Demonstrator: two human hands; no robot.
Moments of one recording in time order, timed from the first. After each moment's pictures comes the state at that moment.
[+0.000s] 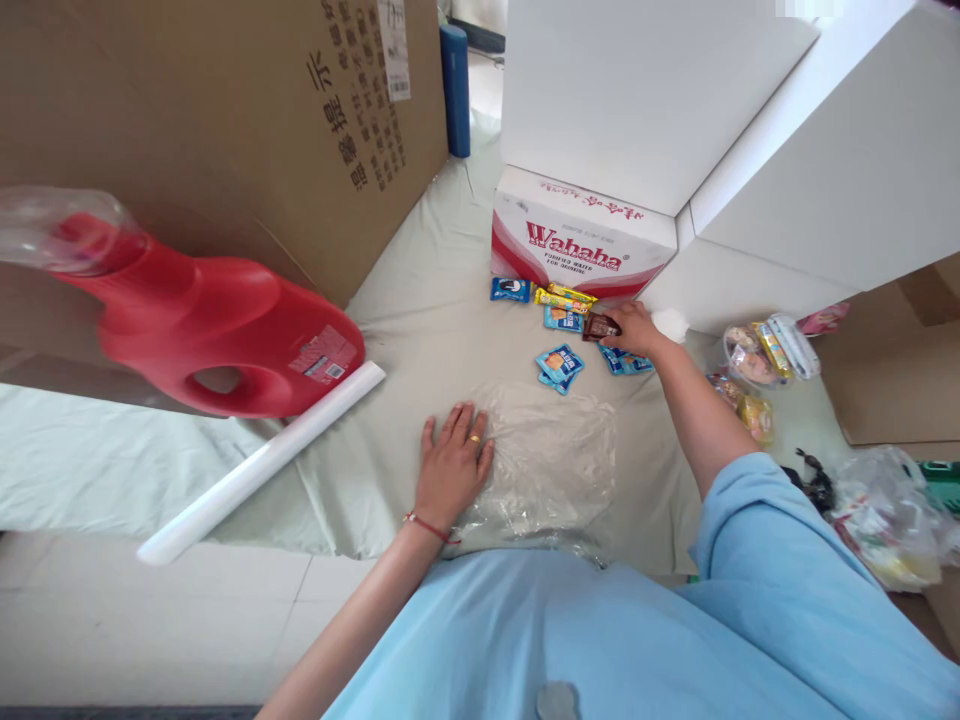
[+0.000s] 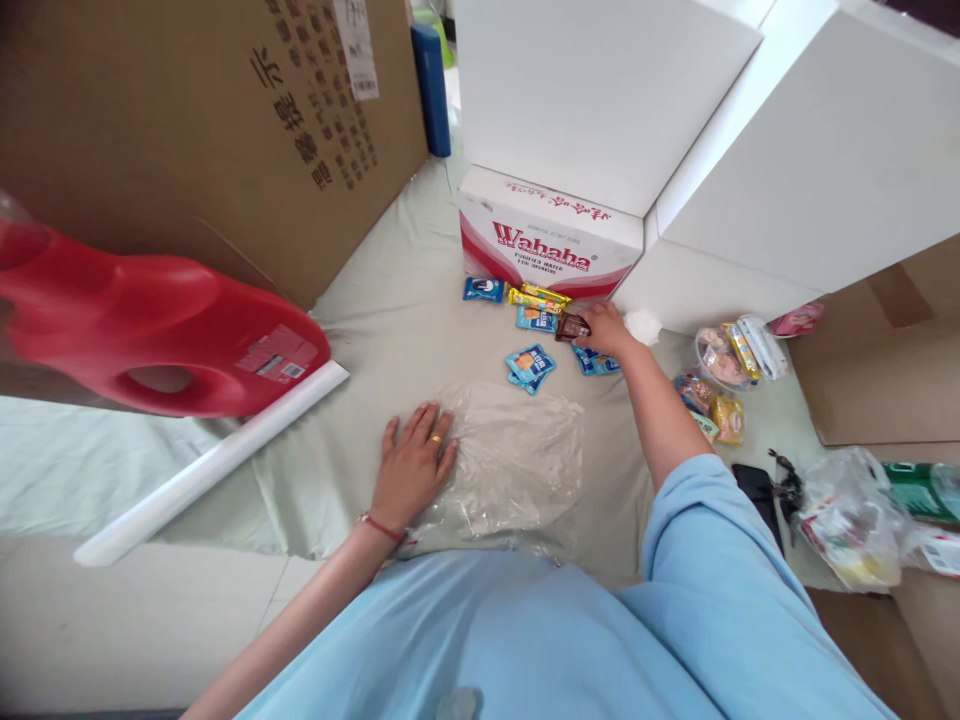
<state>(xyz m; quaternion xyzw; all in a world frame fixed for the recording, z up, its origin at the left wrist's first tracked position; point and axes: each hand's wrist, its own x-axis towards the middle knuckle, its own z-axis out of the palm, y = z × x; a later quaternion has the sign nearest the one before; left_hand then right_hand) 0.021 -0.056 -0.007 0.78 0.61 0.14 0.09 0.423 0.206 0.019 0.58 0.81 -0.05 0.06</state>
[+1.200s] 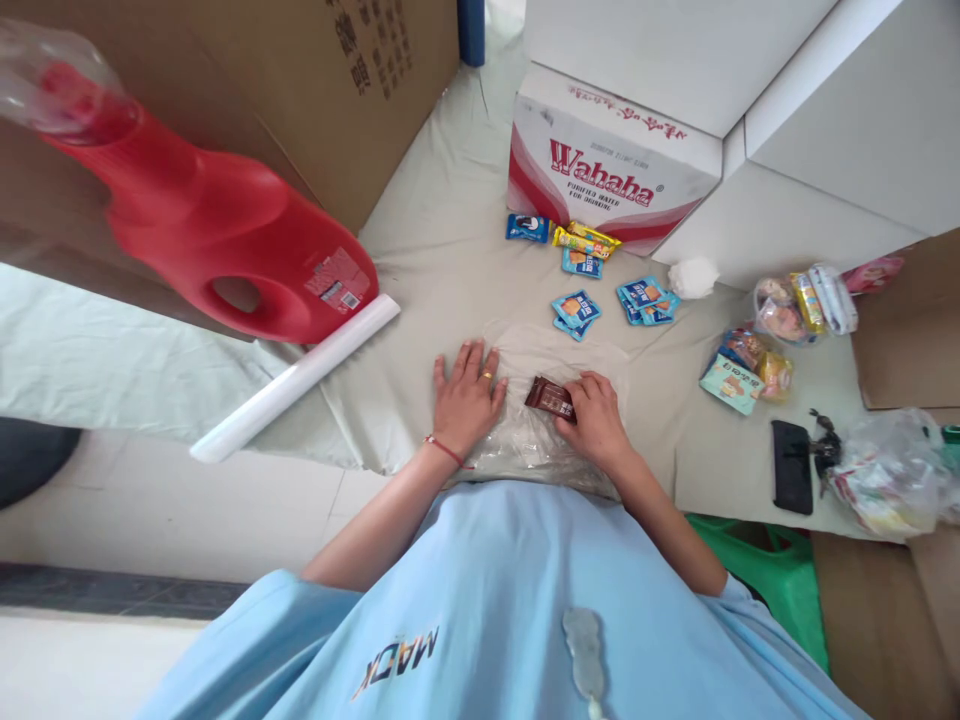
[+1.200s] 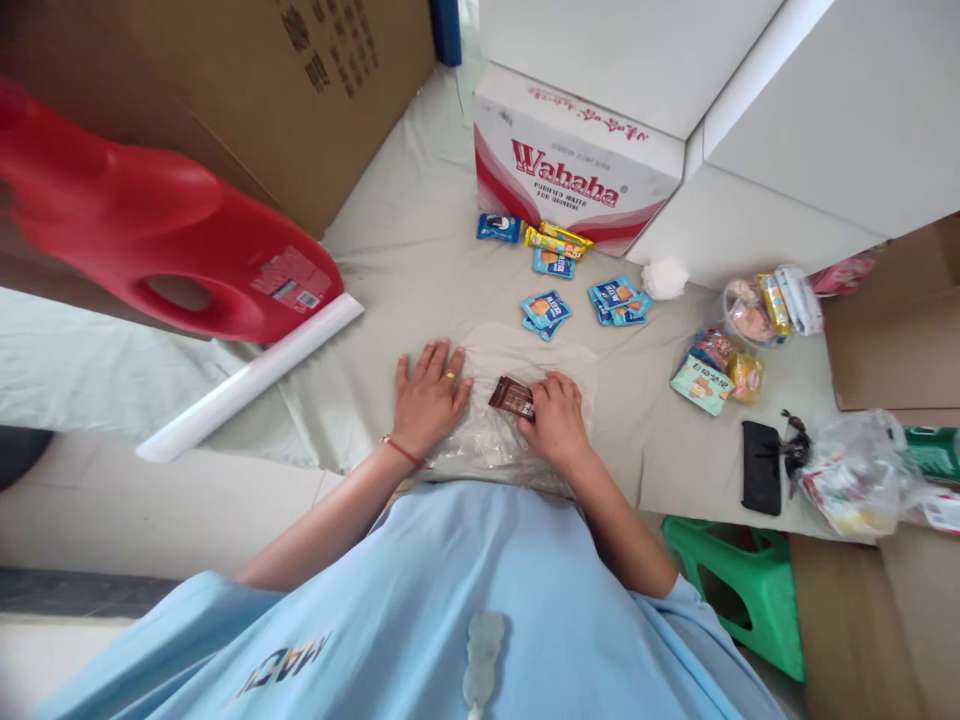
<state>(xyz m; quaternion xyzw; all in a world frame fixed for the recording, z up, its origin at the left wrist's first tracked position) 0.026 -0.059 -0.002 0.75 0.63 0.15 0.12 0.269 -0.080 0.022 0.59 0.79 -0.15 -0.10</state>
